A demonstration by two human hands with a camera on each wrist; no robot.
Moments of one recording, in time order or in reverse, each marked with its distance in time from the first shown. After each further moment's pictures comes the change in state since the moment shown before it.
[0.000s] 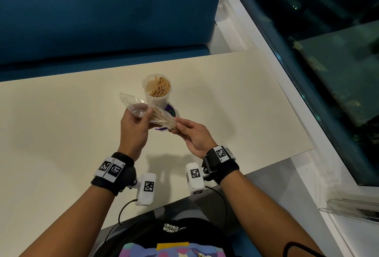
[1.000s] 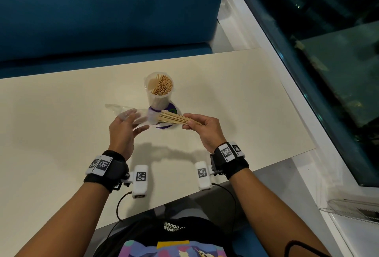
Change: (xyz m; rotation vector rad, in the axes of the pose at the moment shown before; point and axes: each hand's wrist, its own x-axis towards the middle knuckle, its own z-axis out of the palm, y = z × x) left_hand 0.025 -0.026 -0.040 -0.206 0.143 -0.267; right_hand -0.009 -0.023 -0.013 -0.536 0.126 -0.191
